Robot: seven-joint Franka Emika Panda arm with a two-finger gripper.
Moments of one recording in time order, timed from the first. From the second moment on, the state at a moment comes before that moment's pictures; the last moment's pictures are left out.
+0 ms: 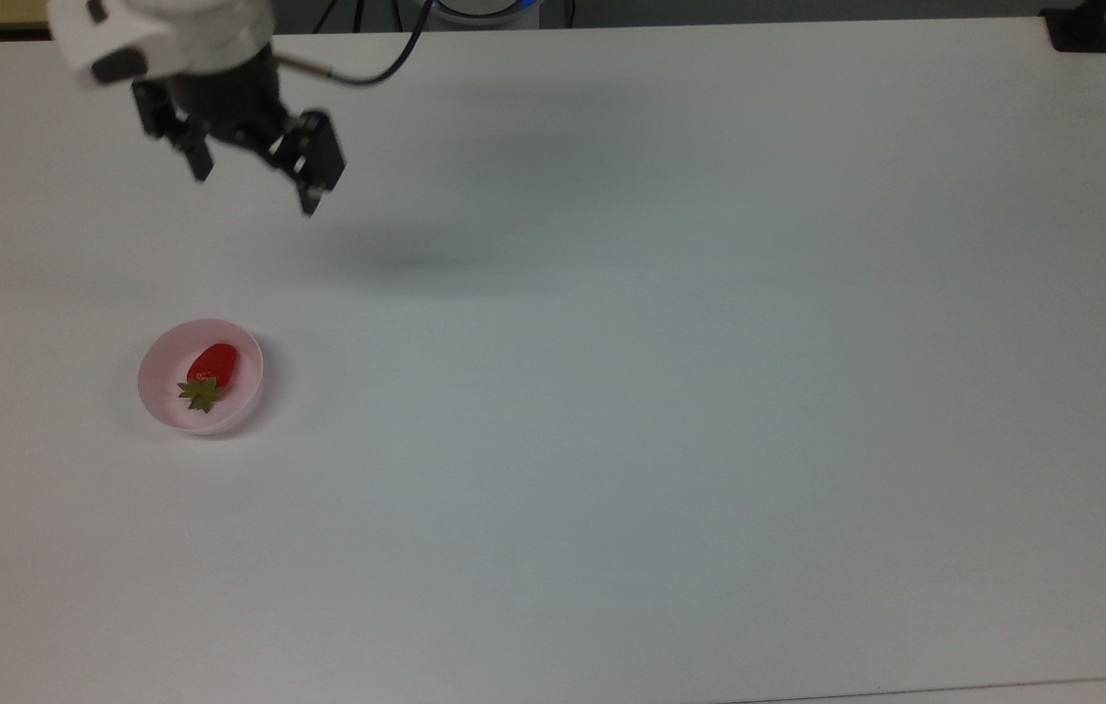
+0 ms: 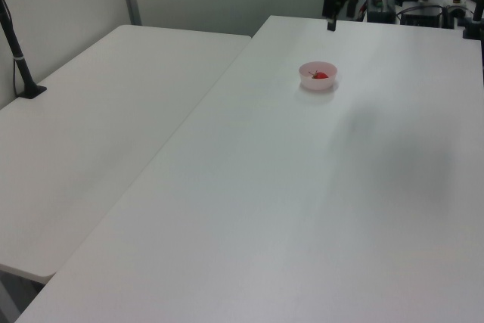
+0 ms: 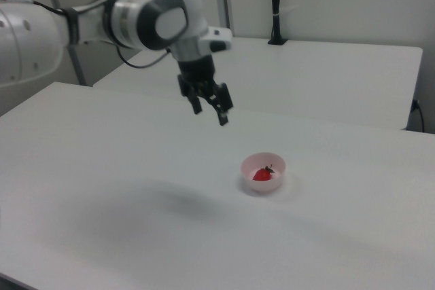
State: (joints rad) arm -0.17 0.25 -0.01 -1.53 -0.07 1.86 0.13
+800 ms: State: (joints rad) arm -0.28 0.50 -0.01 -1.51 -0.07 2.17 0.13
